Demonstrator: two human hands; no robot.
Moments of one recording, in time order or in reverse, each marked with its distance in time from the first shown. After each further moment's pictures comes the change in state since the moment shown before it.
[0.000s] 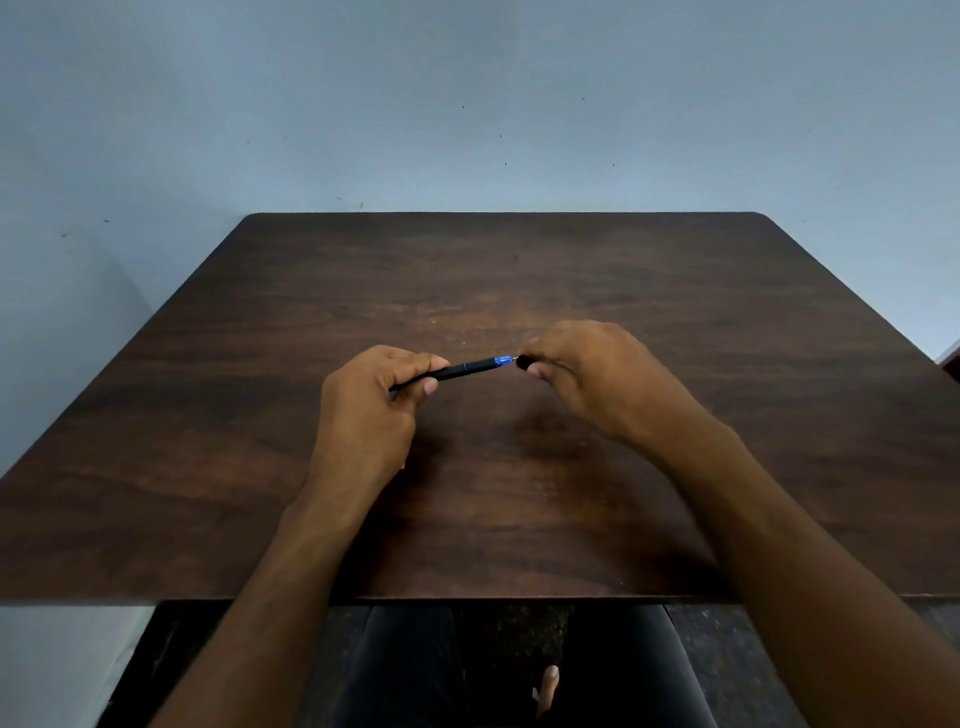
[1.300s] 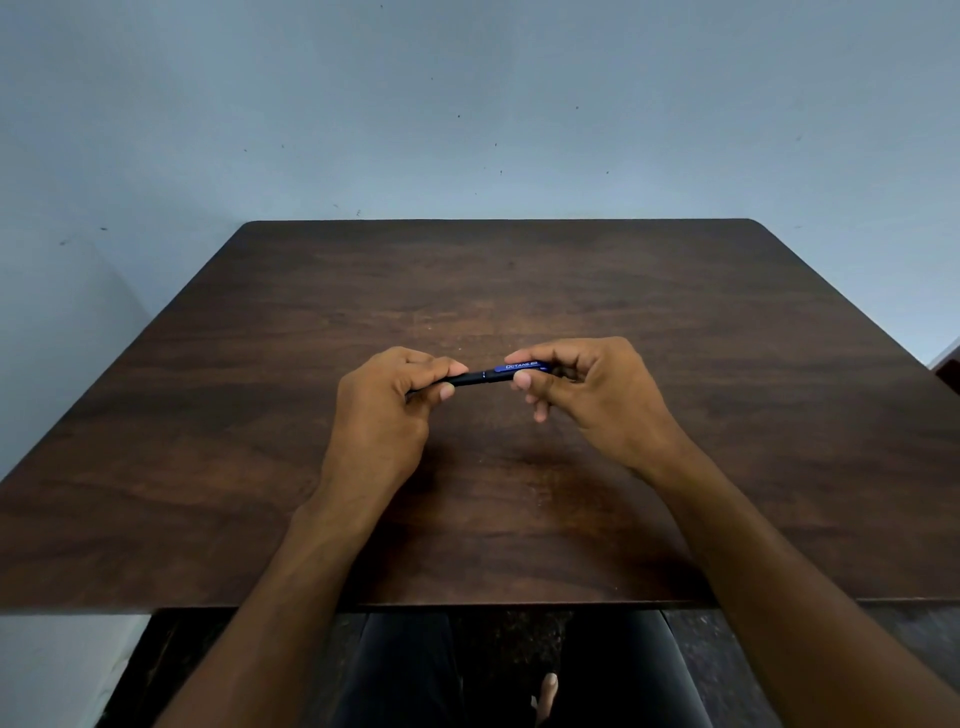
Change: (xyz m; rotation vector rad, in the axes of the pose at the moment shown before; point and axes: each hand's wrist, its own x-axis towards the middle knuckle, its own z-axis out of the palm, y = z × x) left_hand 0.002 0.009 0.007 0.051 -0.035 0.110; right_hand -0.018 -0.006 0.012 0.857 0.197 0.167
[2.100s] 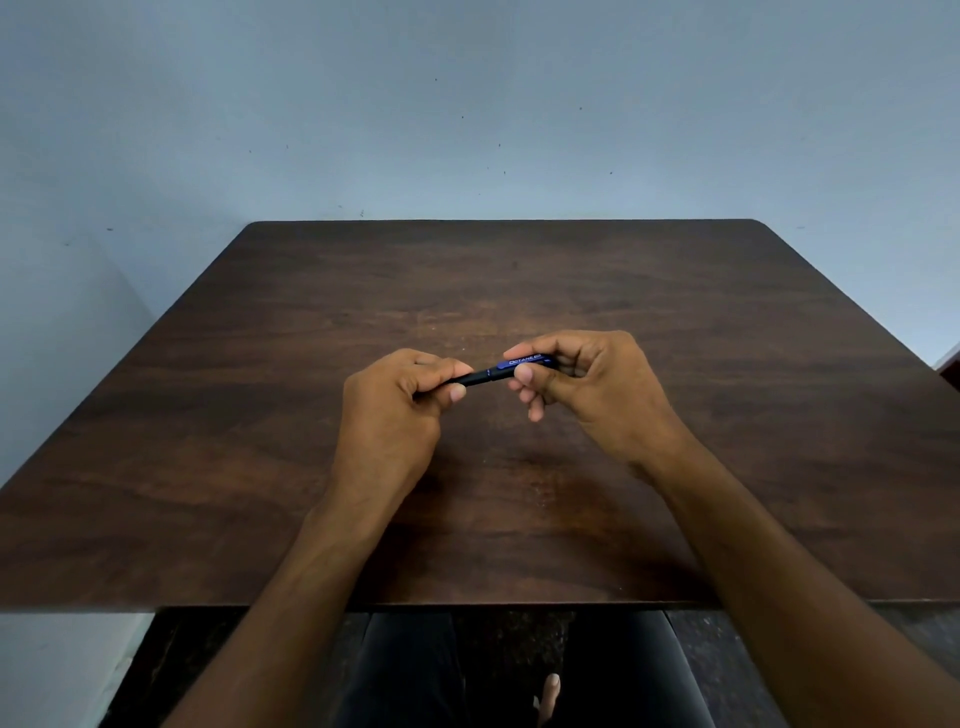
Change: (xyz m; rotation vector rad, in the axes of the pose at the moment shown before) left_hand -0.002 0.007 -0.002 -0.099 0.029 -0.069; right_hand 0.002 -0.008 0.002 0.185 -0.032 0.015
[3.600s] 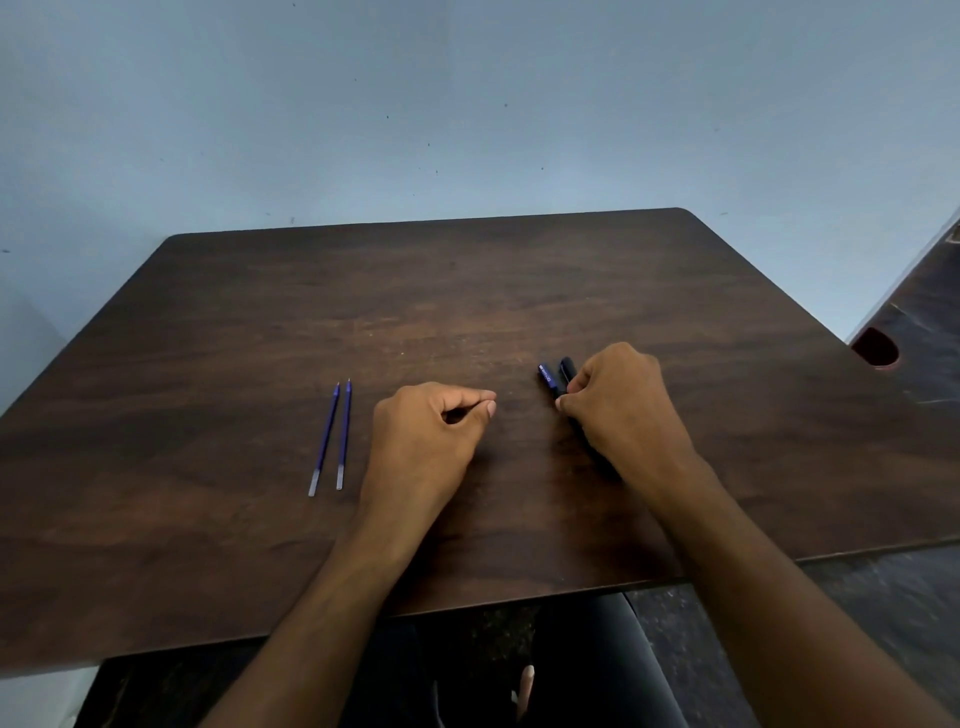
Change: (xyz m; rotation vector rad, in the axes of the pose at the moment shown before) left_hand -0.013 0.038 0.055 -0.008 -0.180 -0.166; right_hand -0.013 0.014 -0.046 -0.724 0.302 0.588
